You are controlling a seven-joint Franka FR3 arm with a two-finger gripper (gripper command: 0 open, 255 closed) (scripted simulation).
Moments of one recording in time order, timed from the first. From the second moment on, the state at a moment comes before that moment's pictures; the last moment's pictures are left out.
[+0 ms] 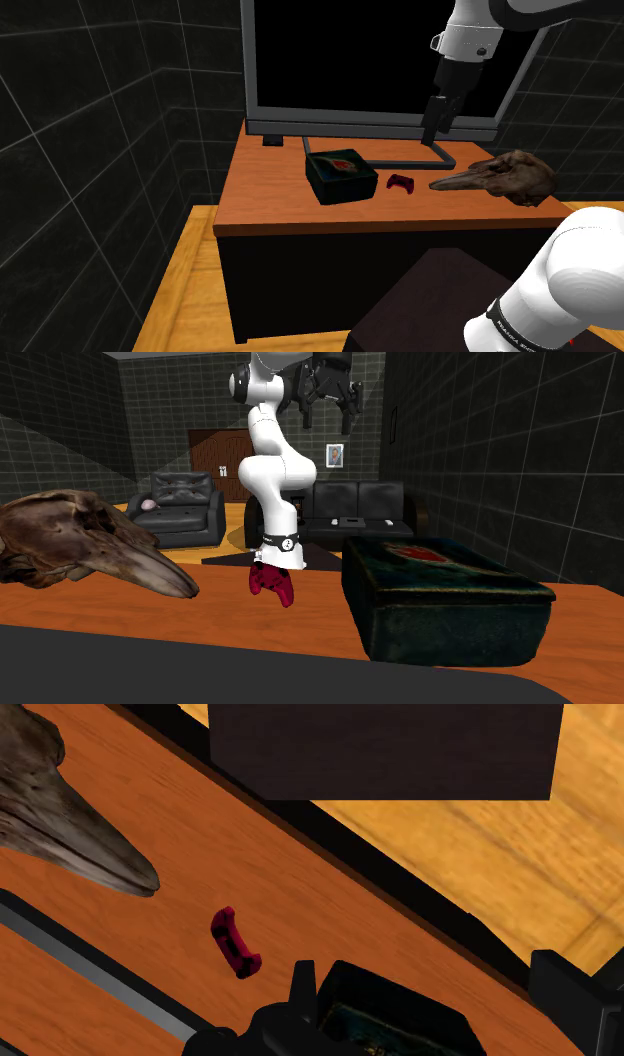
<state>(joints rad) 0.00 -0.75 0.01 -2.37 -0.05 1.60 -0.05</state>
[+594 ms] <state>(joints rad) 0.01 -0.70 -0.12 -2.50 -0.13 1.82 -0.29</state>
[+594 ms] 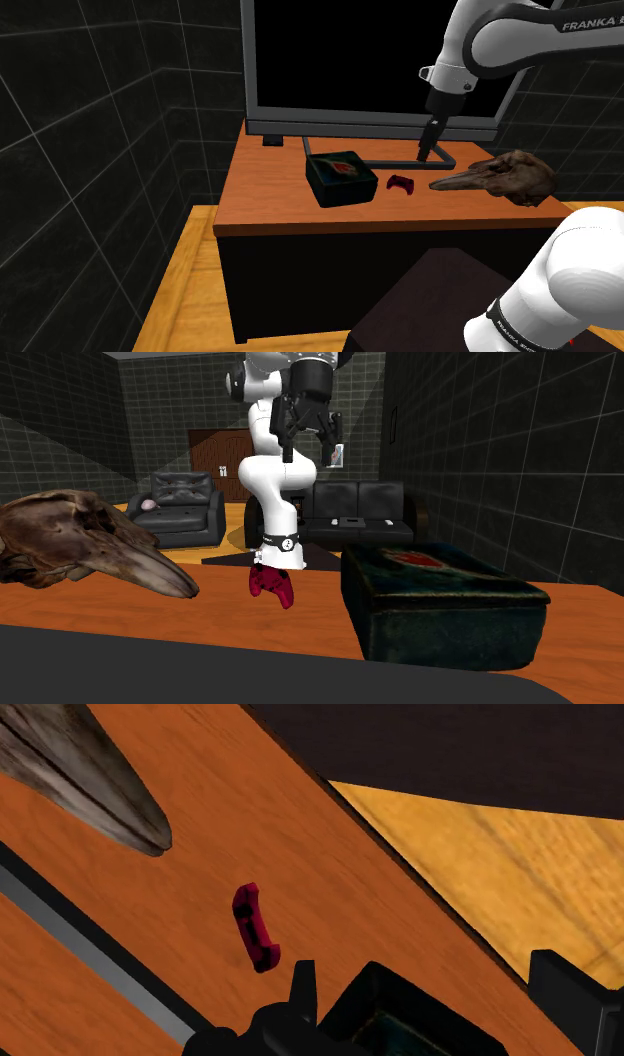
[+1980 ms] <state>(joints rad) 0.07 -0.19 -0.44 -2.54 -0.14 2.41 -0.85</state>
